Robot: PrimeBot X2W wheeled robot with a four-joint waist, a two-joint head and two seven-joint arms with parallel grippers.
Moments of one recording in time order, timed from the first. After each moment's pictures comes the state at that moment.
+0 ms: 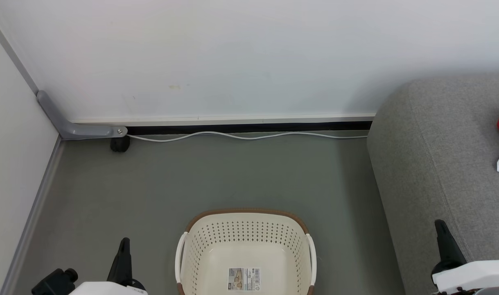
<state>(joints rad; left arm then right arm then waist) 0.05 0.03 -0.02 0.27 -0.86 -0.02 -0.09 -0.03 -0.13 0.01 0.34 0.93 0.13 -0.09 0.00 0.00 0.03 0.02</state>
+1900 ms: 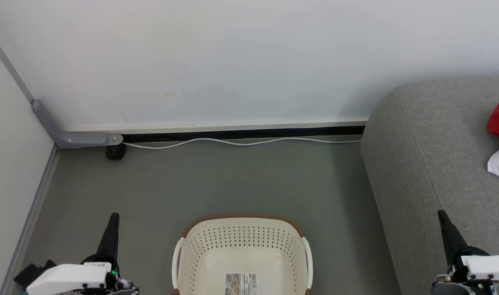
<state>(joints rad) -0.03 0.04 0.06 0.27 -1.46 -0.10 0.07 -0.05 -0.06 -0.11 0.29 1.47 0.13 0.06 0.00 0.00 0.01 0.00</state>
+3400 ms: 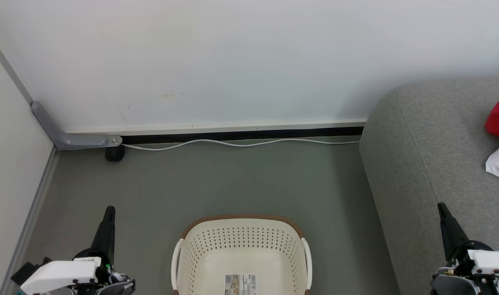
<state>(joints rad) -0.05 0.04 0.08 0.27 -1.61 -0.12 0.11 -0.07 -0.04 -0.13 0.28 1.60 0.13 0.11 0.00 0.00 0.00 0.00</state>
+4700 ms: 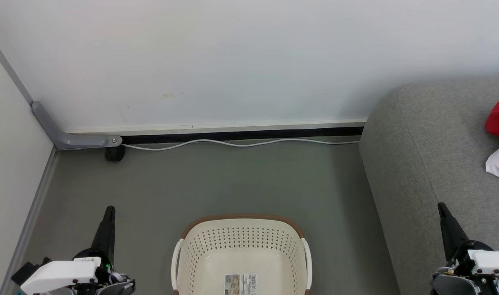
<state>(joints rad) -0.05 0.04 0.08 0.27 -1.61 -0.12 0.11 -0.07 -0.04 -0.13 0.28 1.60 0.13 0.11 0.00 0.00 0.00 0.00</state>
